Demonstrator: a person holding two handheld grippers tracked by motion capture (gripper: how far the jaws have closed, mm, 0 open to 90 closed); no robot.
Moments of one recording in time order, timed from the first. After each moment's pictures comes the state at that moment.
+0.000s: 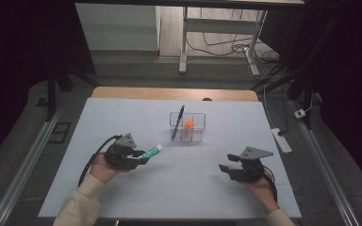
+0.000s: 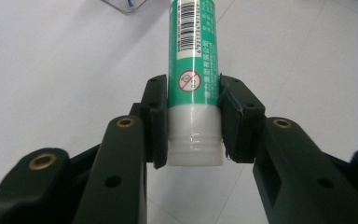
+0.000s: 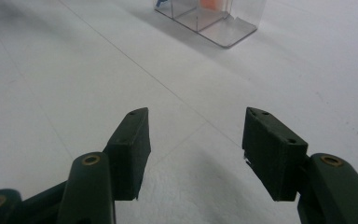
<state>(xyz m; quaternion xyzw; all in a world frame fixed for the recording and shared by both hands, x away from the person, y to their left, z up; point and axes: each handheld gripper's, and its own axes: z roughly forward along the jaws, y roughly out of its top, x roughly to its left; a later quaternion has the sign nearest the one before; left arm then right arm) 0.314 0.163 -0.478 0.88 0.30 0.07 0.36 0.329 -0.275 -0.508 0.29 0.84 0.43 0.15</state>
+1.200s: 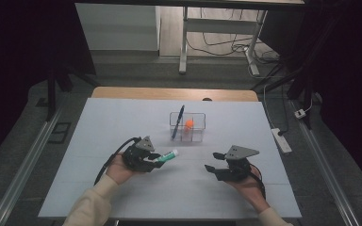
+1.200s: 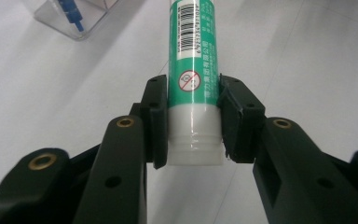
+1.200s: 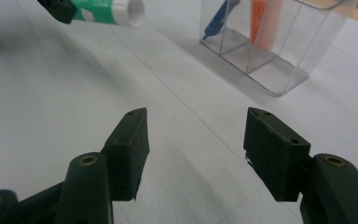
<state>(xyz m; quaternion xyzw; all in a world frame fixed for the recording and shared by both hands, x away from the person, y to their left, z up) 0.320 0.114 -0.482 0.90 0.26 0.06 0.35 0.323 -0.229 -0.494 0.24 0.85 0.45 0.14</state>
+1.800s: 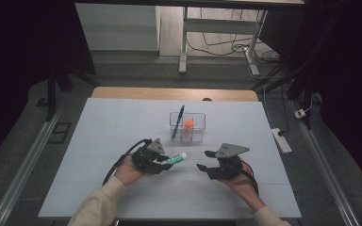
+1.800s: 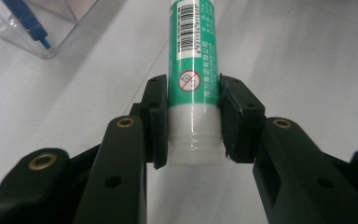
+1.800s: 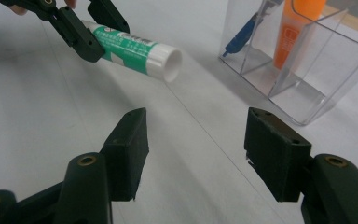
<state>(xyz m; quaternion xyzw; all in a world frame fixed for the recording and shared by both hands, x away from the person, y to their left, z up) 0.322 0.089 -0.484 0.91 0.23 0.05 0.34 0.327 -0.204 -0.488 0.21 0.86 0.45 0.14</state>
